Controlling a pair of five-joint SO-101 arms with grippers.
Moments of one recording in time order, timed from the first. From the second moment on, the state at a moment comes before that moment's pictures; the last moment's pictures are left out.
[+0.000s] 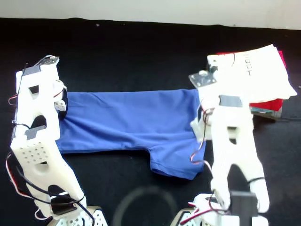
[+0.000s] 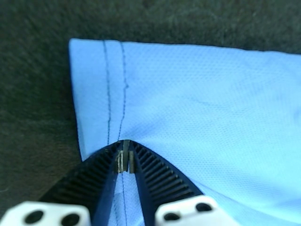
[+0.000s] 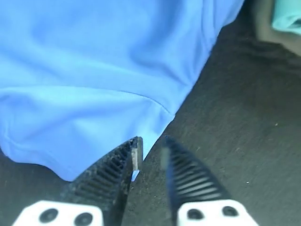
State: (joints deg) left arm -26.4 40.4 -17.3 74.1 -12.1; right arm -3.6 -16.5 31.5 75.2 22.8
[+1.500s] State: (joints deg) left arm -26.4 40.4 -17.3 74.1 -12.1; right arm -1.3 -6.4 28.6 56.5 22.3
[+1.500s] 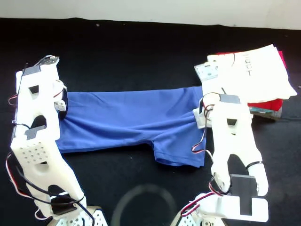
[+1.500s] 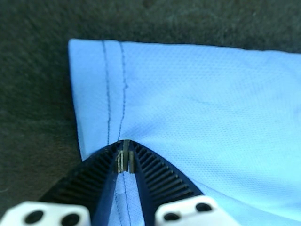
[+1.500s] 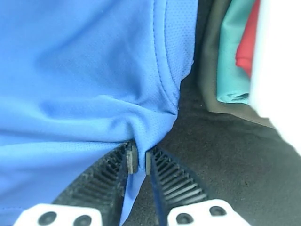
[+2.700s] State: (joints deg) left arm -26.4 40.4 -17.3 74.1 -12.1; right arm -22.3 -21.8 47.7 72.8 38.4
